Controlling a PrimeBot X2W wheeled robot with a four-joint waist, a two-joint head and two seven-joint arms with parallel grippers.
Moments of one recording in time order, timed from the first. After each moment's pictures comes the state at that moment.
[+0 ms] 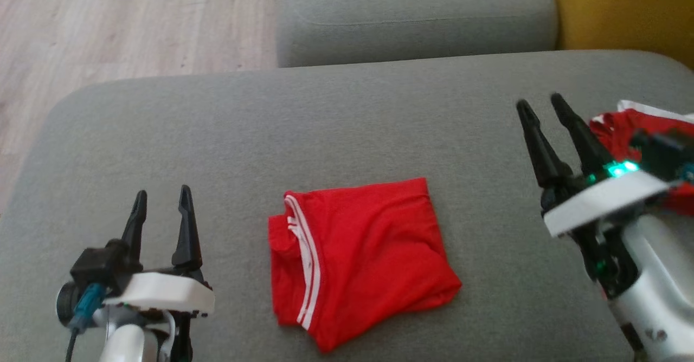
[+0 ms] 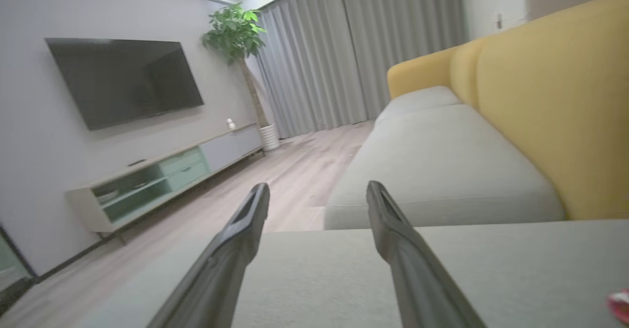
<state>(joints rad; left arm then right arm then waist) -0.02 0.05 -0.05 0.16 -0.19 0.01 -0.25 -0.37 -0.40 0.45 0.26 0.81 0.13 -0.12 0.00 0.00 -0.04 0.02</state>
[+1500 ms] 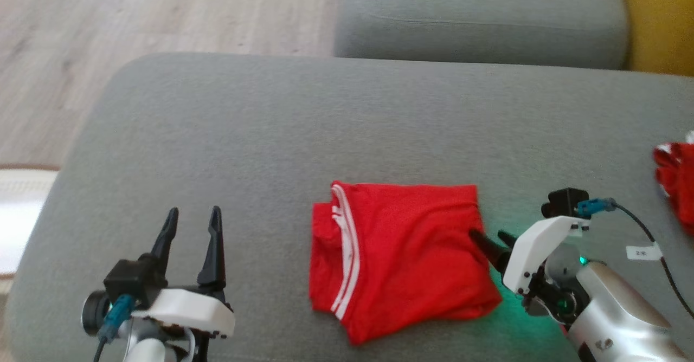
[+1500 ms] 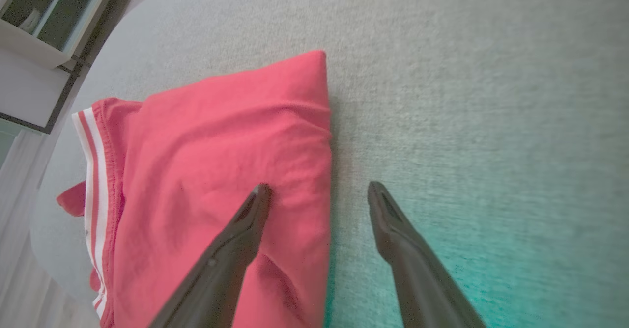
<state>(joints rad) 0.01 0.05 -0.11 0.19 -0.16 -0.02 -0.25 -0.41 -0.25 0.51 0.77 0.87 0.13 0.31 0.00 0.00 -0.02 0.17</state>
